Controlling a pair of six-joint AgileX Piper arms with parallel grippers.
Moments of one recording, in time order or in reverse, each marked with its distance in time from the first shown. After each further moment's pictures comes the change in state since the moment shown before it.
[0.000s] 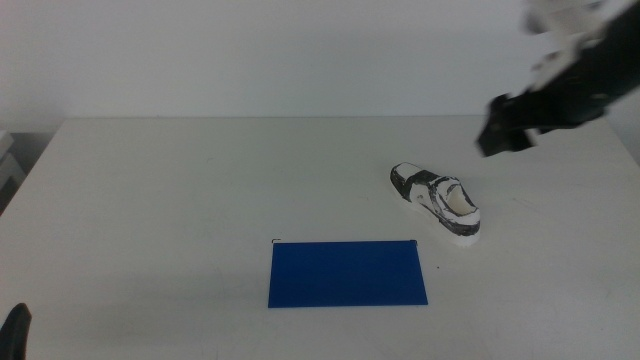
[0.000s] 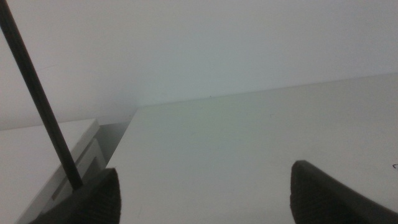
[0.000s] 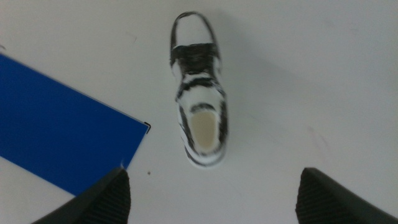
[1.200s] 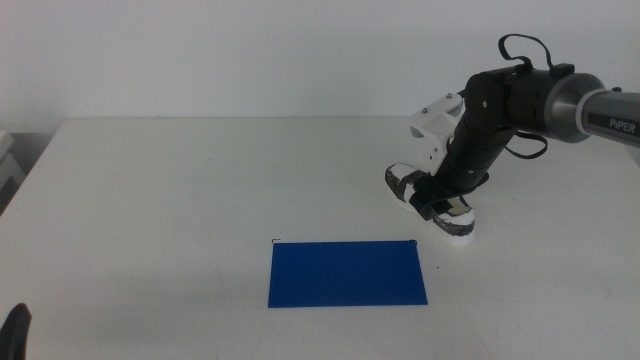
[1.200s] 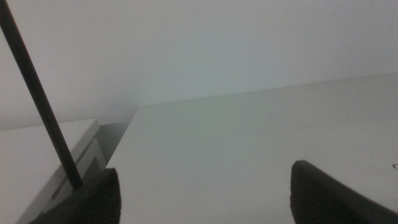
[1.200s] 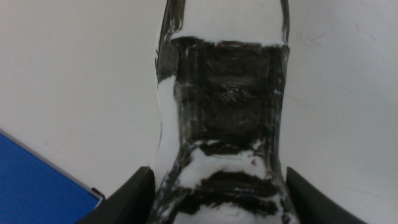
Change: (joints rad) left arm 0.000 0.000 0.000 0.000 0.000 0.000; right arm 0.115 0.504 -0.153 -0.115 -0.146 -0.056
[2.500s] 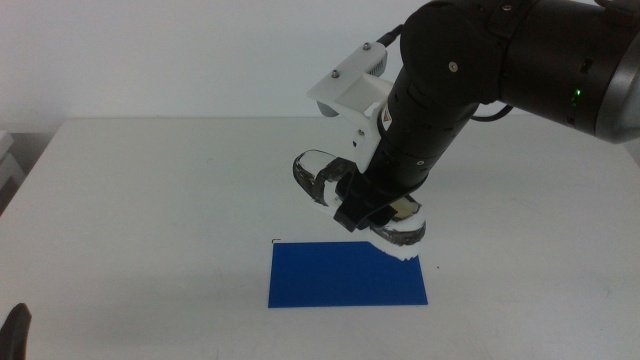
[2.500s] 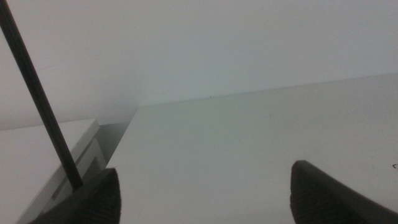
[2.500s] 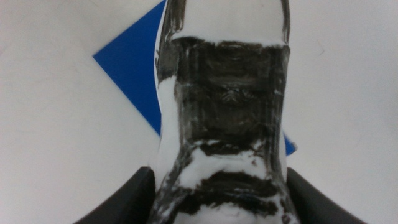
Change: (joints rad) left arm 0.000 0.000 0.000 0.000 0.000 0.000; right arm 0.397 -0.358 0.005 -0.106 0.272 0.194
